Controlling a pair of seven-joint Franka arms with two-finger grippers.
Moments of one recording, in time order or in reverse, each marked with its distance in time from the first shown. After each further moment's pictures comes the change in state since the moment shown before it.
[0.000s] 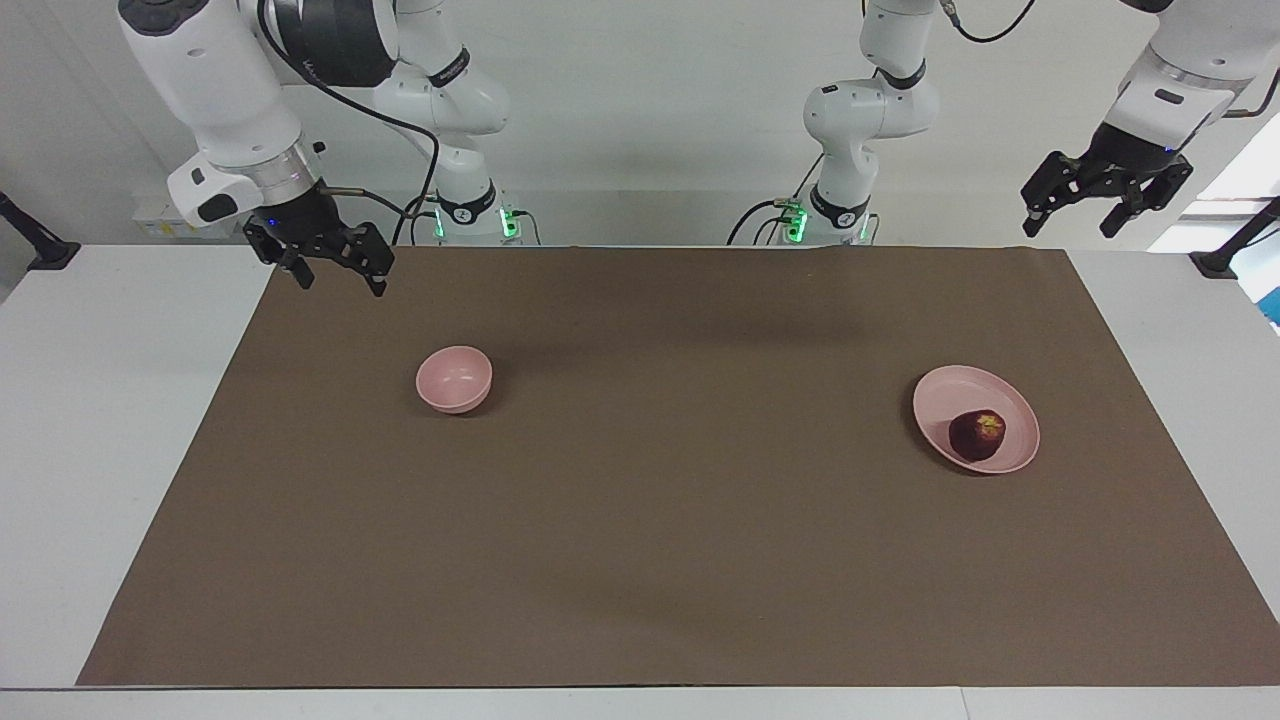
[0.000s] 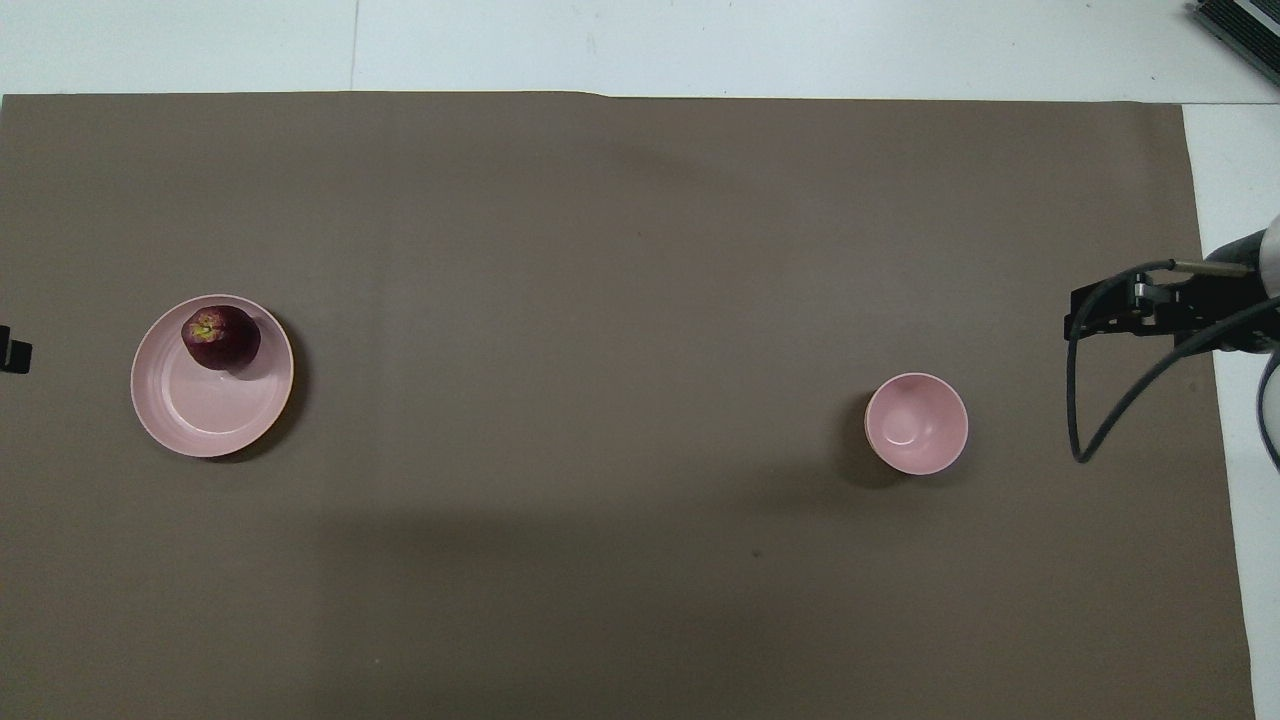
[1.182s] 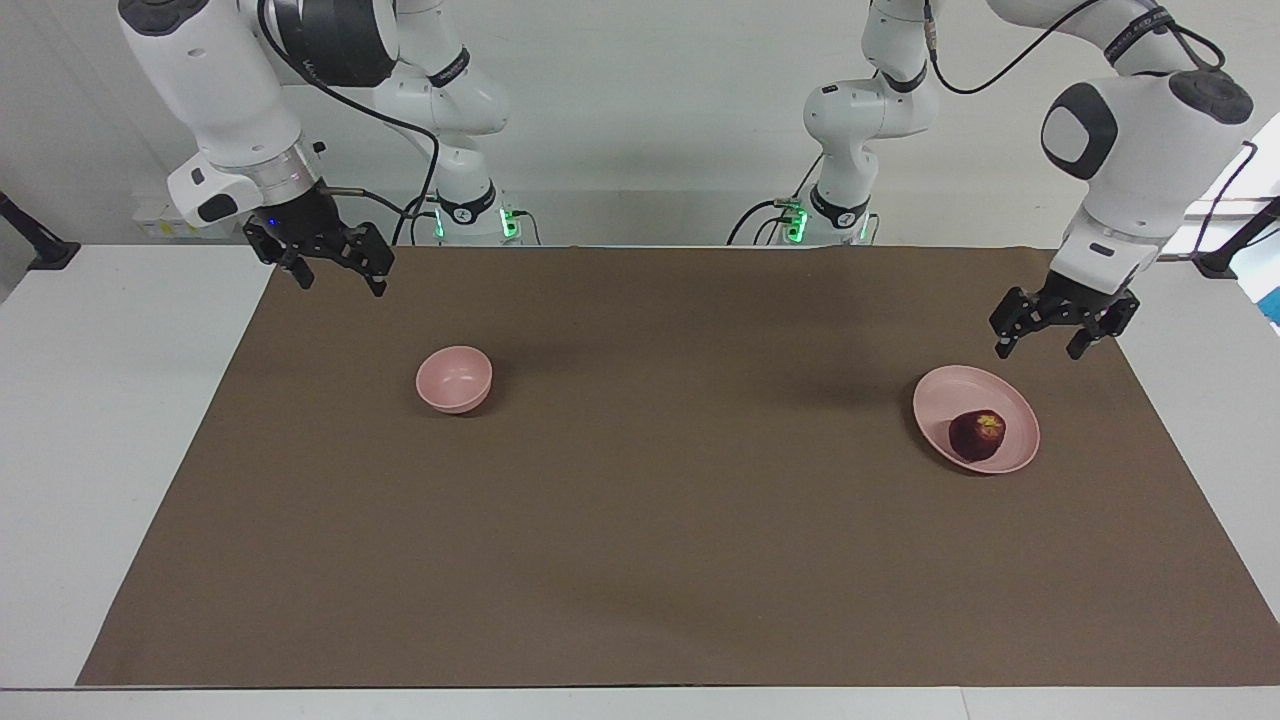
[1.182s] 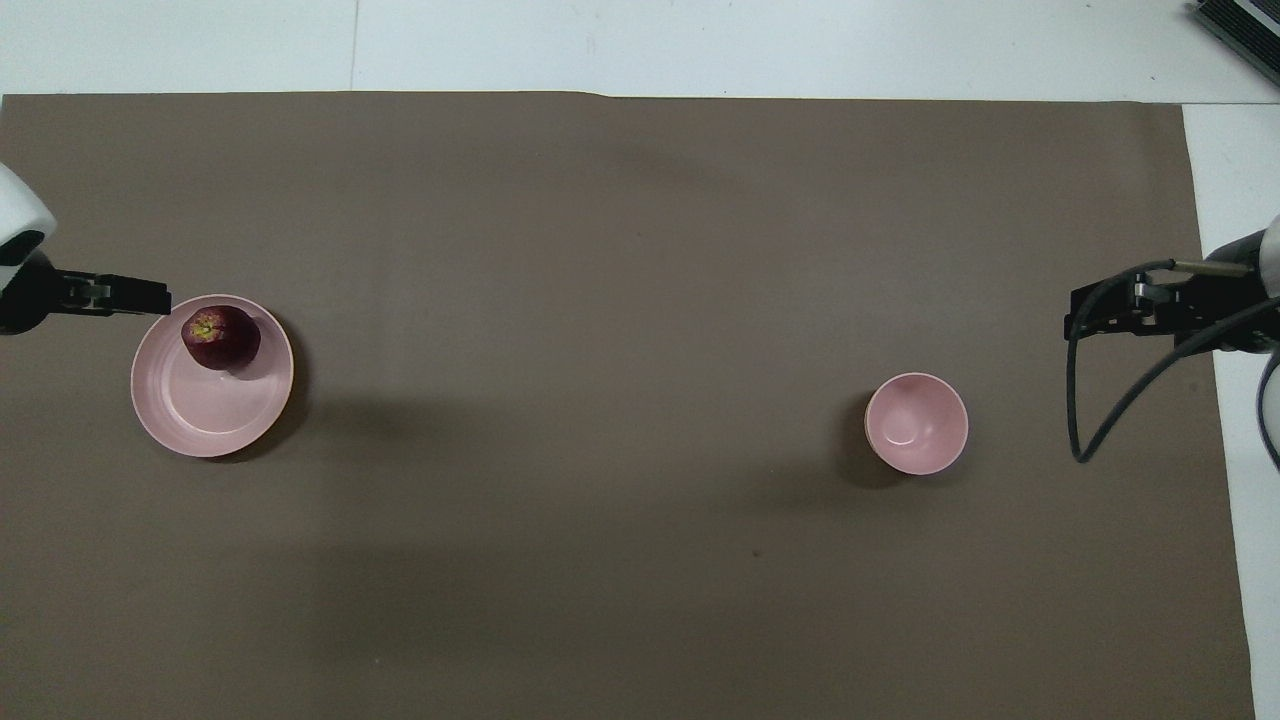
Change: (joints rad) left arm 0.003 0.098 0.001 -0.354 0.000 0.575 0.021; right arm 0.000 0.000 0.000 0.000 0.000 0.000 0.000
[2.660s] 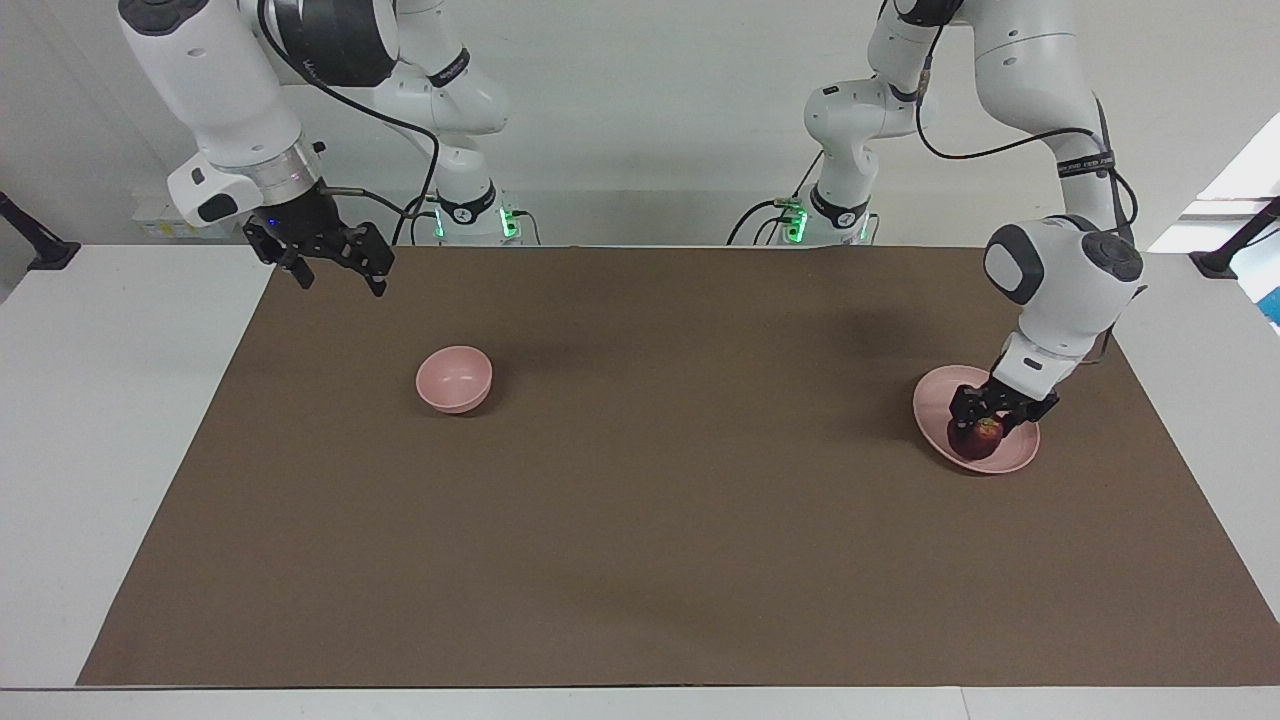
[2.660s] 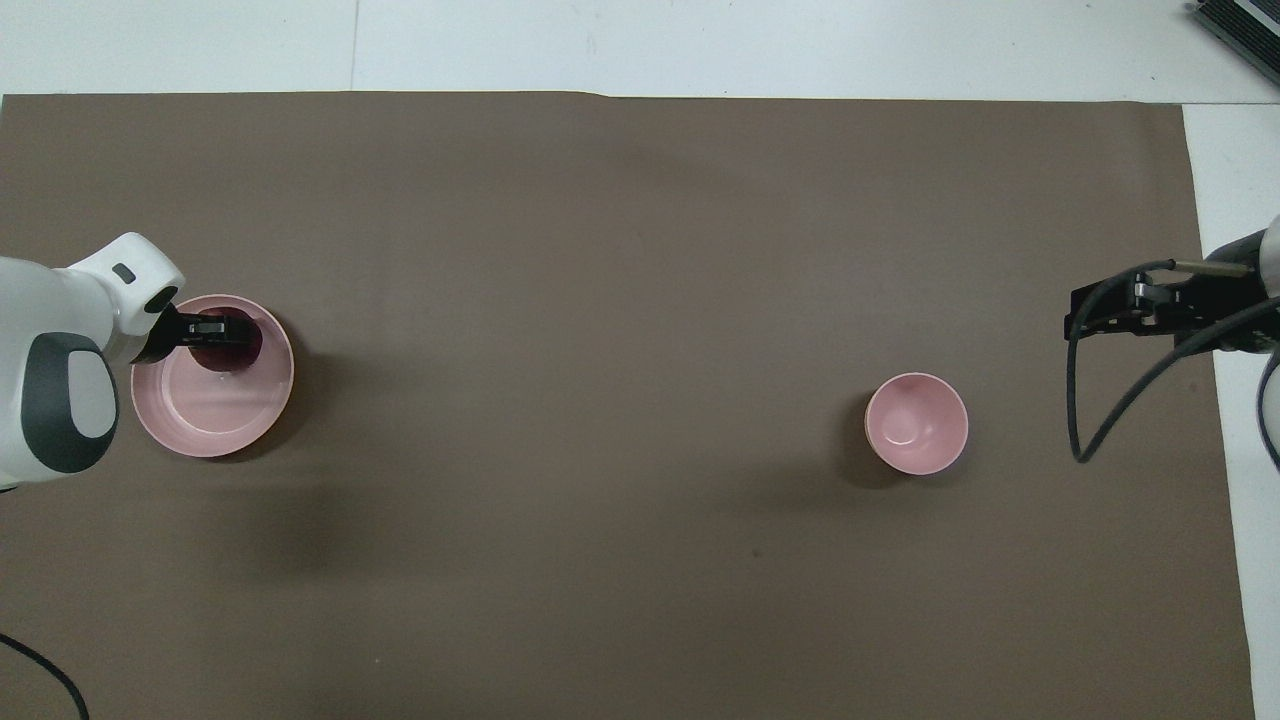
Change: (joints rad) left arm 0.042 0.175 -0.012 -0.202 -0.071 0.358 0.032; right arm 0.000 0.000 0.000 0.000 0.000 0.000 0.000
